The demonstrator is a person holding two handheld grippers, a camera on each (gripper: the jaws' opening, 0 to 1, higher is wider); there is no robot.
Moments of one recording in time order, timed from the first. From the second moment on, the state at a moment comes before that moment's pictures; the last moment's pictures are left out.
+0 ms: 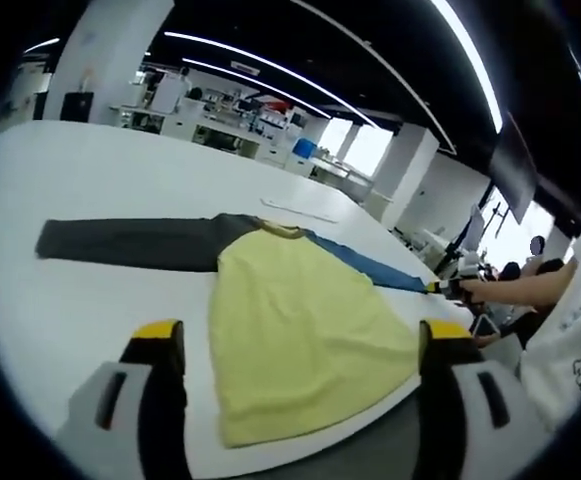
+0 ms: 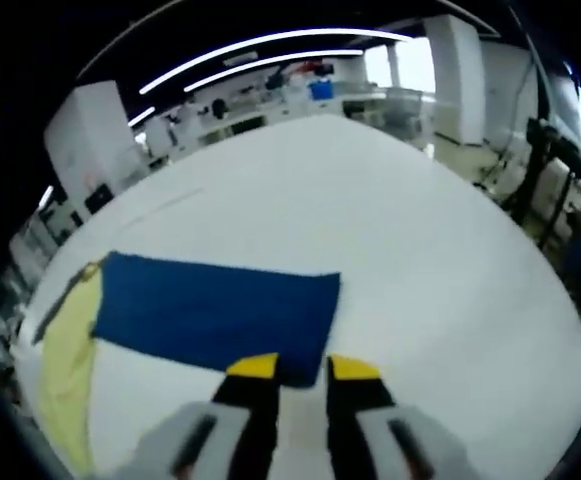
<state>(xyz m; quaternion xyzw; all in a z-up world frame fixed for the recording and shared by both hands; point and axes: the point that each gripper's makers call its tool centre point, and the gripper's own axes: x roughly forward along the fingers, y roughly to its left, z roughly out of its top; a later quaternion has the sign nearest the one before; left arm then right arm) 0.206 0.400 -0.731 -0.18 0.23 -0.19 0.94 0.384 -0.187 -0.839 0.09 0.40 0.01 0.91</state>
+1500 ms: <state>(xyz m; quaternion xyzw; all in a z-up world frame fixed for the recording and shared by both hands) 0.223 0.448 -0.751 -0.08 0.27 -0.32 0.90 0.435 0.127 -0.737 0.08 0.33 0.22 0.92</state>
